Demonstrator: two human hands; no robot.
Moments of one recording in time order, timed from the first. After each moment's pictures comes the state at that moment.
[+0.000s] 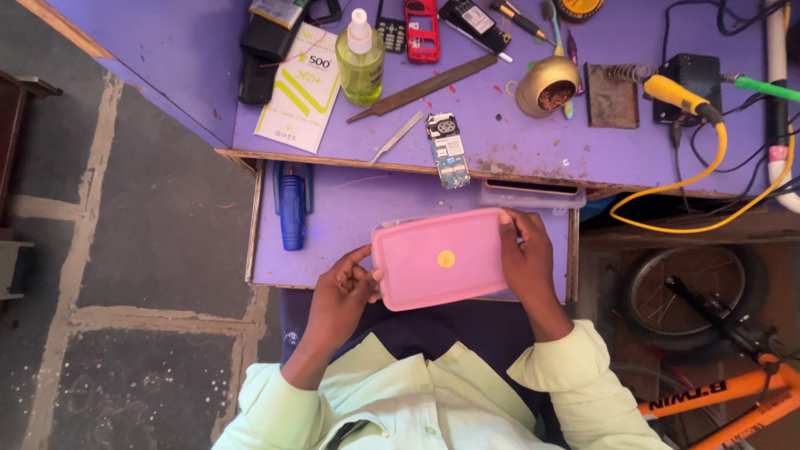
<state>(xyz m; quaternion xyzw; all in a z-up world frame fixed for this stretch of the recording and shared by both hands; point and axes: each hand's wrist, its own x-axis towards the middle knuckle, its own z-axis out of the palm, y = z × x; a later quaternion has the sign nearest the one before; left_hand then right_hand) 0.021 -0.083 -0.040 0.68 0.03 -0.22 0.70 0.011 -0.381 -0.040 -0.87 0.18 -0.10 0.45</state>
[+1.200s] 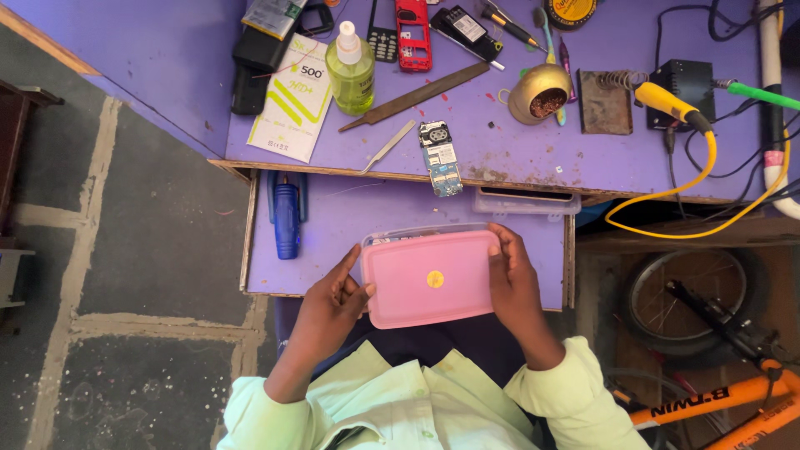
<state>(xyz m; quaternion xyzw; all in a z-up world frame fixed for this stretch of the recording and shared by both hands) 0.026 -0.077 -0.014 0.76 0.00 -0.25 0.59 -0.015 -0.366 -0.035 -0.81 0.14 -0.07 0.56</state>
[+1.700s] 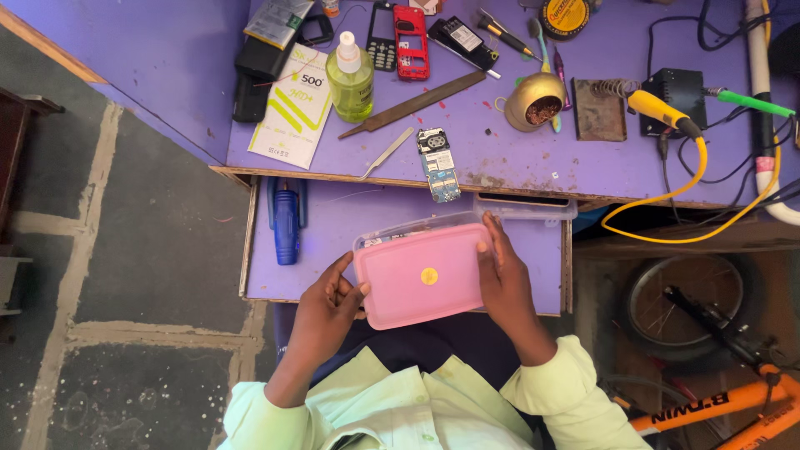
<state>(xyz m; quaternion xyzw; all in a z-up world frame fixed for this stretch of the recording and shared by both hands) 0.027 -0.080 -0.017 0.75 0.04 -0.23 0.62 -0.002 -0.360 -0.025 -0.86 0.07 -0.12 0.50</state>
